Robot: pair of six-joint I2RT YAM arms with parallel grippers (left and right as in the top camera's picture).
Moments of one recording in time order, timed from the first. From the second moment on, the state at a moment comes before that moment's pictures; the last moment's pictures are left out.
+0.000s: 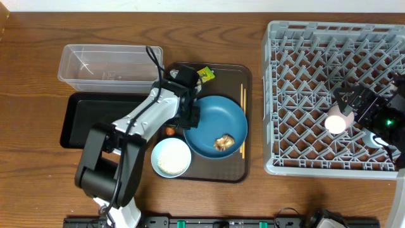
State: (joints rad) left arm -0.41 1.86 1.20 -0.84 0.11 -0.25; right arm -0.45 1.10 1.24 -1.02 -0.52 0.23
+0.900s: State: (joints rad) left arm -0.14 1.23 1.22 -1.27 -0.84 -0.58; right arm -0.45 1.10 1.24 -1.00 -0.52 0.23
